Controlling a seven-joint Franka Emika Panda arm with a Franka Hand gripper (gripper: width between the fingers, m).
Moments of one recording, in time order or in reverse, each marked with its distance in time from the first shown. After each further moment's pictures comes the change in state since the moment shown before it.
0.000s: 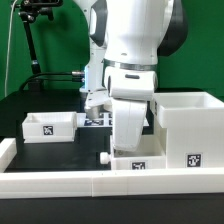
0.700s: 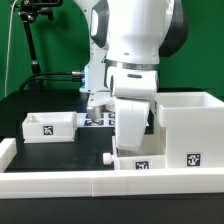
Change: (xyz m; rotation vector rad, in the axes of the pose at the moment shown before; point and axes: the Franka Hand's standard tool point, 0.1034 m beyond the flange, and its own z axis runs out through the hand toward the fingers) arm 0.002 0.000 0.000 -0.007 0.003 0.029
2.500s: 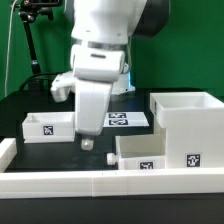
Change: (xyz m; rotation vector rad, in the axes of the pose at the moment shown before) arm -0.066 0.008 -0.024 0.059 -0.031 -0.005
